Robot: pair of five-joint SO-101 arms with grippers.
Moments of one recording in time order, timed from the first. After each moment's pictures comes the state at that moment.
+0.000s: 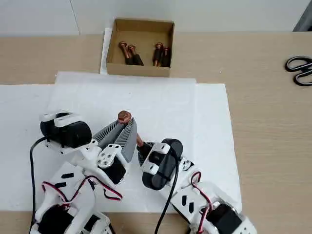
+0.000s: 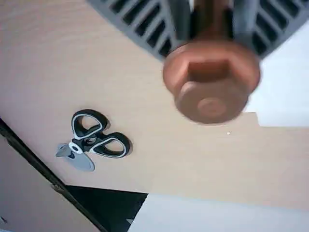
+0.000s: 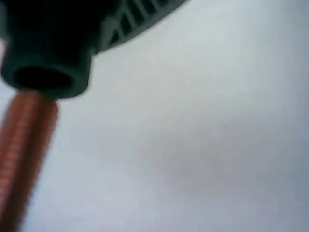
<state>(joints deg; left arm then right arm) 26.3 -91.9 62.2 51.6 30.5 -46.4 -102.9 81.5 47.7 9.4</state>
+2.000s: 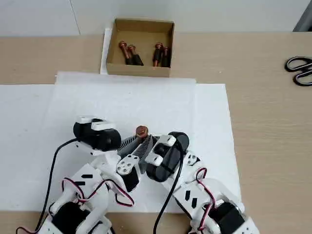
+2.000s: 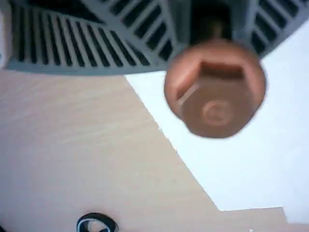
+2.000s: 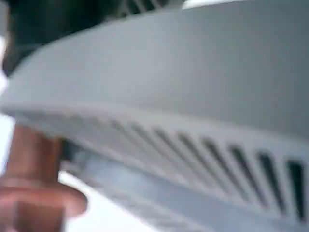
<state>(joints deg) 33.9 -93.0 75.0 52.0 28.8 -41.9 -101.7 77.1 48.1 10.2</state>
